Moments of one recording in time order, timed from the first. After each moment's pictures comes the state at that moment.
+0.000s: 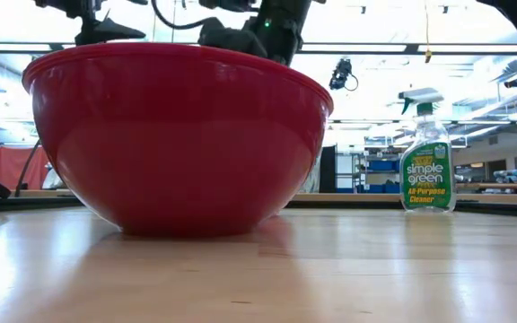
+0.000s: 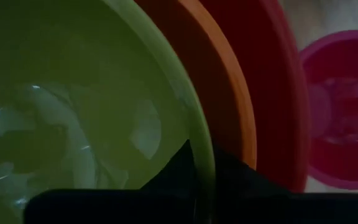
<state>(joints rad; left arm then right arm) 0.23 0.52 0.71 -0.39 -0.01 -0.64 0.08 2.15 1.90 -0.97 0.09 0.43</state>
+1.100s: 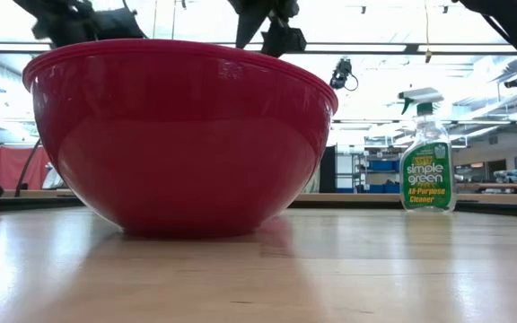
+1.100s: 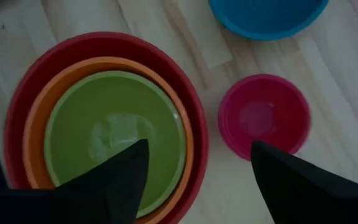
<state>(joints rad) 0.55 0.97 0.71 -0.76 -0.08 -0.76 -0.06 2.13 2.36 -1.36 -0.03 0.39</state>
